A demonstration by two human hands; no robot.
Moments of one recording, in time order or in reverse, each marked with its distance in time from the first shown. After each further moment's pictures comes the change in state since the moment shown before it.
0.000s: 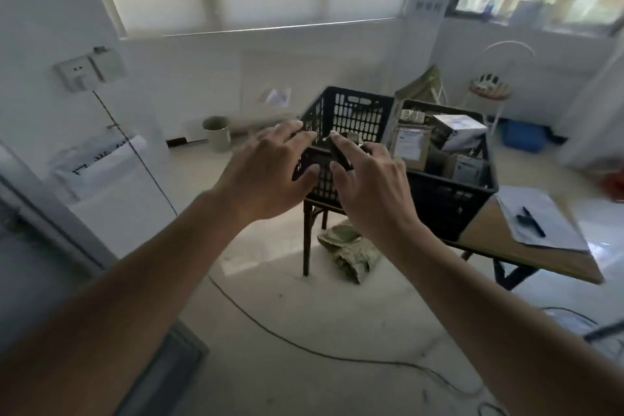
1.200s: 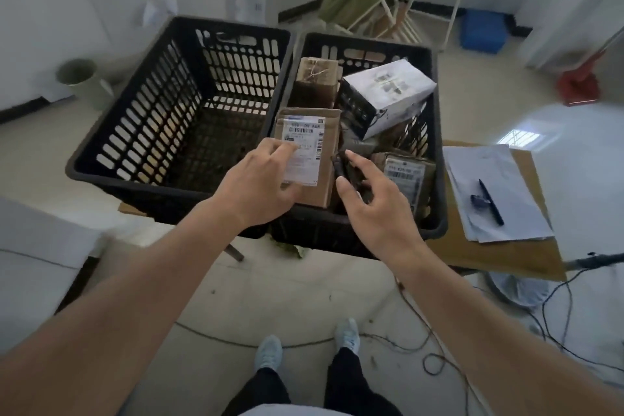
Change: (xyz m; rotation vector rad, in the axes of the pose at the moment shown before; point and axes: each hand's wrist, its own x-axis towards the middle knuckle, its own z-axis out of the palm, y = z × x) left_hand 0.376 0.110 0.324 -0.277 -0.414 0.012; right_hand 0.184 0.381 0.057 0.433 -0.244 0.615
